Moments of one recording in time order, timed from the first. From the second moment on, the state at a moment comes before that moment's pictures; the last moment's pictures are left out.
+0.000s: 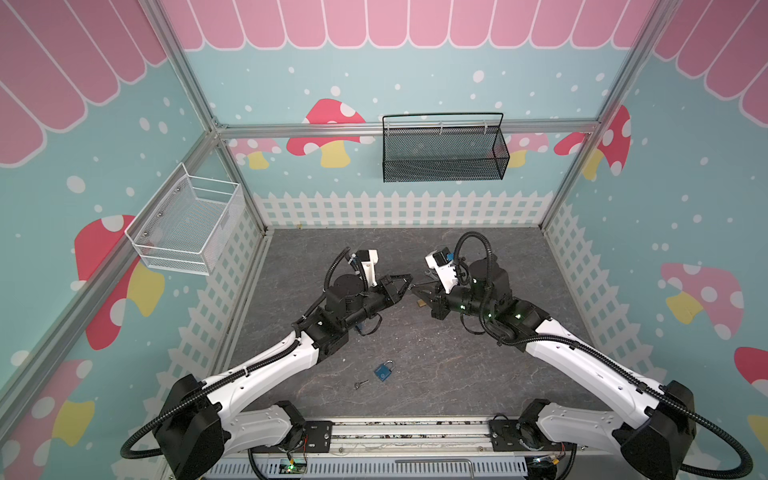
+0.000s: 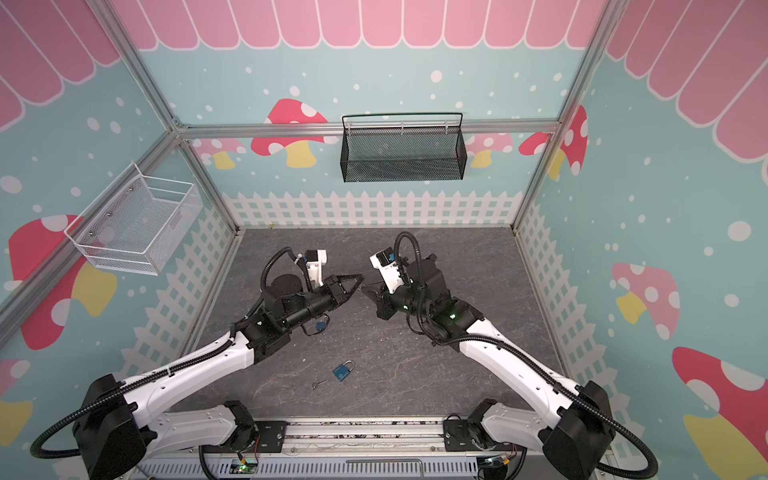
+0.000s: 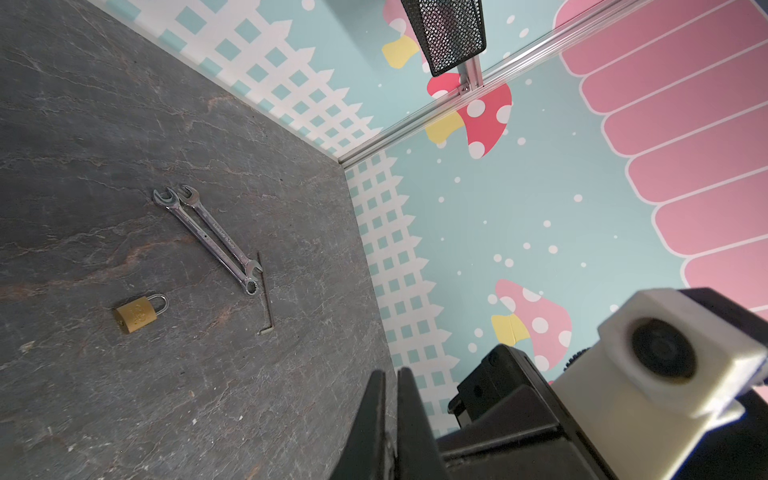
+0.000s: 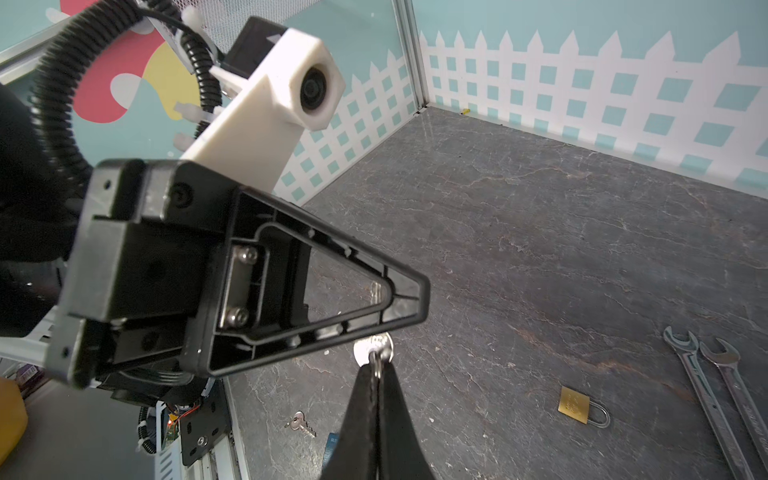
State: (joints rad) left arm -0.71 1.20 0.82 0.26 0.15 -1.05; right arm 0.70 1.17 1.00 -0.18 -0.34 0.19
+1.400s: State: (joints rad) left arm -0.72 1.29 0.77 0.77 0.27 -1.02; right arm 0.50 1.07 0.90 0.13 -0.75 0.67
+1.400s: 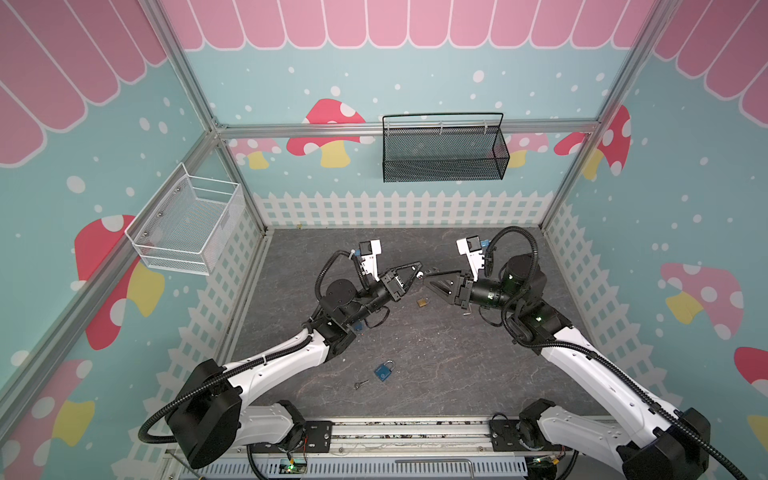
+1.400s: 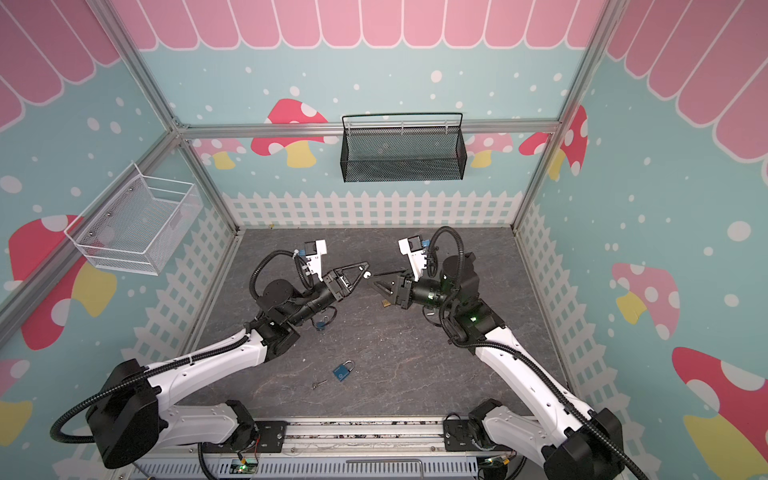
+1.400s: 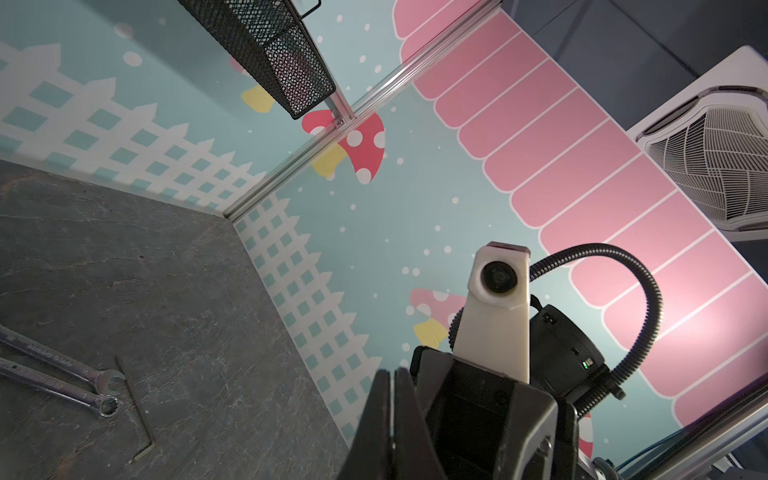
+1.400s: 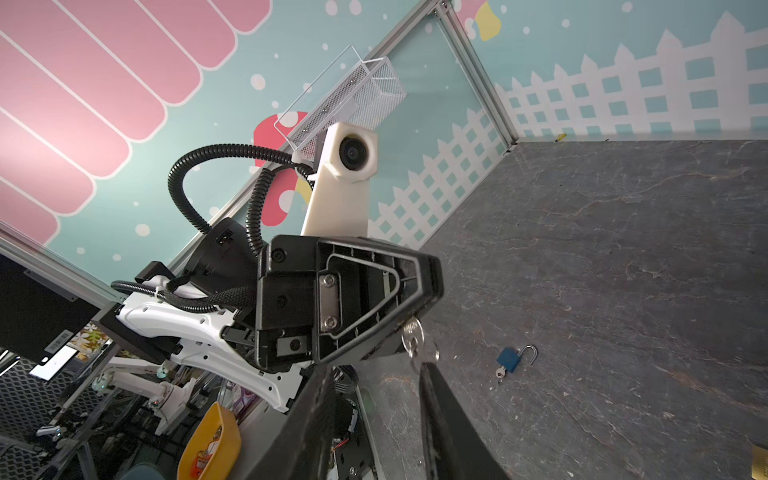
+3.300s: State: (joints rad) left arm -0.72 1.16 0.77 0.59 0.24 -0.95; right arm 0.48 1.18 0.88 0.20 -0.83 0.69
